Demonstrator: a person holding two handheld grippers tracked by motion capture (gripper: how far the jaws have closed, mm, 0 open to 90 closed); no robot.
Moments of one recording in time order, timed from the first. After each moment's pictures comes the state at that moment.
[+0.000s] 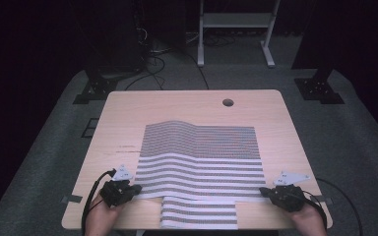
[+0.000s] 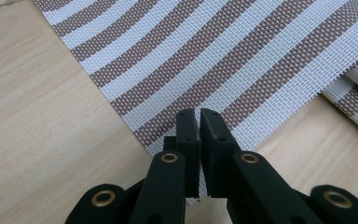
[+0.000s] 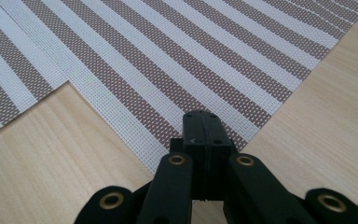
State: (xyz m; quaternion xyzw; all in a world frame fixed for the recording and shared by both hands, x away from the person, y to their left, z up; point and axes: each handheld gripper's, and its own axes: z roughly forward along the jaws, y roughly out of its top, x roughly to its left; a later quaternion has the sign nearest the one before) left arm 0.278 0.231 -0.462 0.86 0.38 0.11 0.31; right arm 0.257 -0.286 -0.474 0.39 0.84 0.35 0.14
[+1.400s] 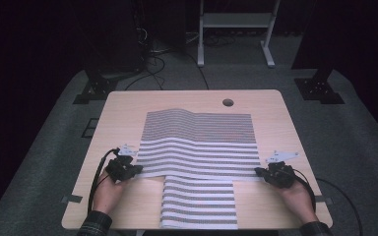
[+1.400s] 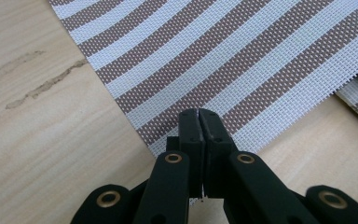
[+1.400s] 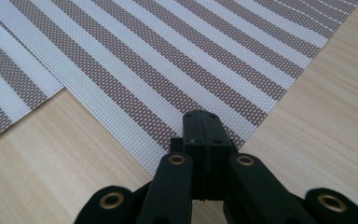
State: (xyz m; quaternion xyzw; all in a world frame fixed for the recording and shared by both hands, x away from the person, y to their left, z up) left arm 0.349 0.231 -0.459 0.86 0.40 0.12 0.29; right arm 0.322 -0.280 -0.474 0.40 0.84 0.34 0.15
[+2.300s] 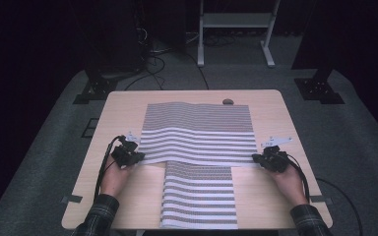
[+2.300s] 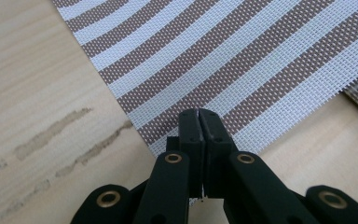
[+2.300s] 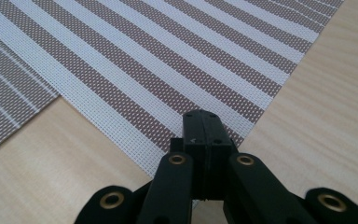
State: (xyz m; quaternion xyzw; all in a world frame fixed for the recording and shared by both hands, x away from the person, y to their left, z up) left arm 0.396 0.223 -0.458 0.85 0.41 0.14 0.28; right arm 0.372 -0.276 -0.473 0.43 0.82 0.34 0.16
